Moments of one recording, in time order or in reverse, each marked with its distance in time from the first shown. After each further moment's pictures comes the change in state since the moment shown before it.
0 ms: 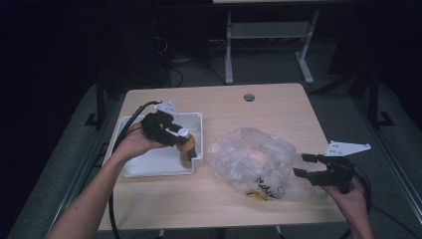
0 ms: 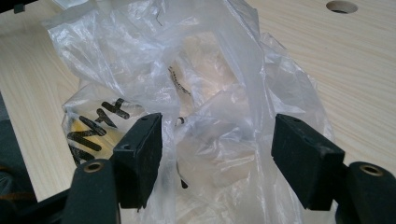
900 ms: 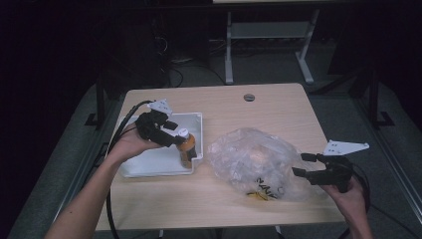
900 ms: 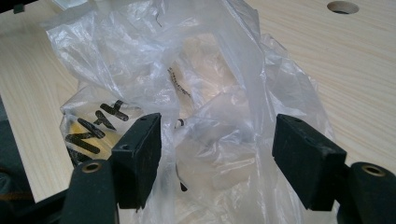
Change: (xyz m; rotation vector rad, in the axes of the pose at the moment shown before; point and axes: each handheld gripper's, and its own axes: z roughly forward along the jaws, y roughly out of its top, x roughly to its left) left arm 0.002 -0.006 -0.011 -0.028 0.019 -0.038; right arm 0.000 0.001 0.002 -0.001 0.004 0.002
